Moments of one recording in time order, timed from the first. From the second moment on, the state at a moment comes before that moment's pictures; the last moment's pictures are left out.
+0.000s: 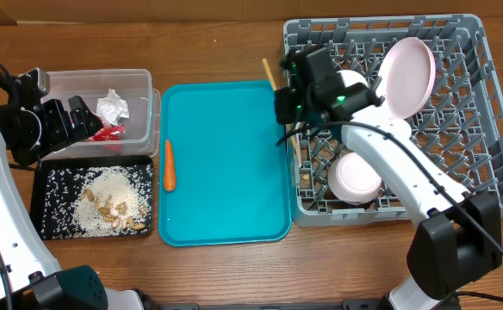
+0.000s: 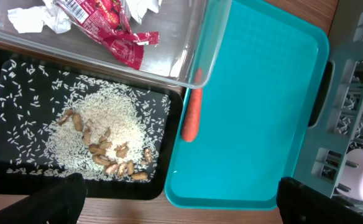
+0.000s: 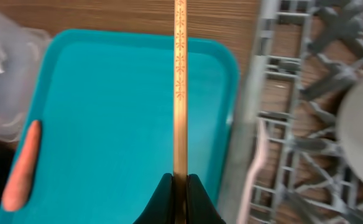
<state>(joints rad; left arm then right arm) 0.45 1.62 1.84 -1.54 0.36 0.06 0.43 1.80 1.49 -0.65 -0.12 0.28</state>
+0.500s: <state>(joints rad) 0.45 1.62 1.84 -1.54 0.36 0.06 0.38 1.80 1.49 -0.72 -0.10 0.31</state>
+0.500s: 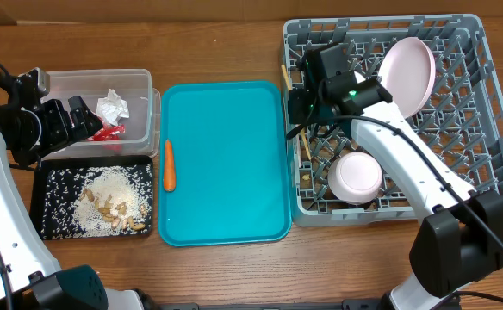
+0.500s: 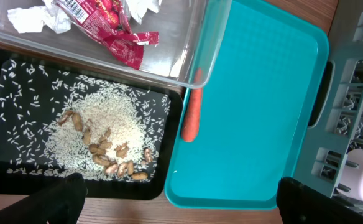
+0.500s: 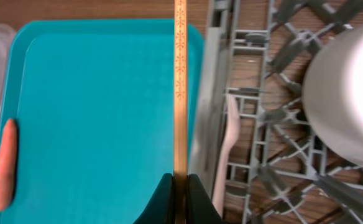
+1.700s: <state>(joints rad) 0.45 1.62 1.84 -1.54 0.36 0.06 0.36 1.80 1.49 -0.73 -0.03 0.36</state>
